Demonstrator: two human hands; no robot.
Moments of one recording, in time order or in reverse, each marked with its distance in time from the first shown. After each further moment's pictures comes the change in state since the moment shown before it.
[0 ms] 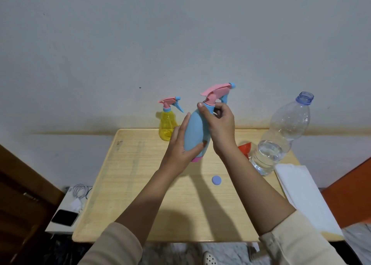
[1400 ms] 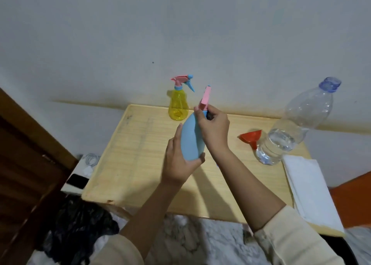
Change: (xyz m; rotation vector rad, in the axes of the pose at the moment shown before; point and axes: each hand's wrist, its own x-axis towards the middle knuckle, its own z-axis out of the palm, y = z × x) left_hand -0.074 -0.030 0.025 0.224 0.259 -0.193; right_hand -0.041 0.032 0.009 -0.254 -0.127 -0.022
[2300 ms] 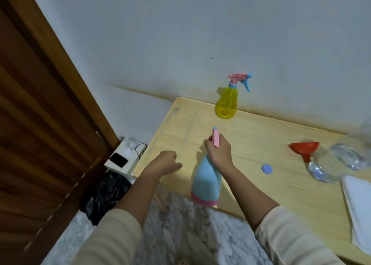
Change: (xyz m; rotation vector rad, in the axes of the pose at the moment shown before) left_hand 0.003 -0.106 -0.140 0.452 -0.589 -0.537; right_hand -0.059 0.063 0.102 -0.208 -0.332 0.136
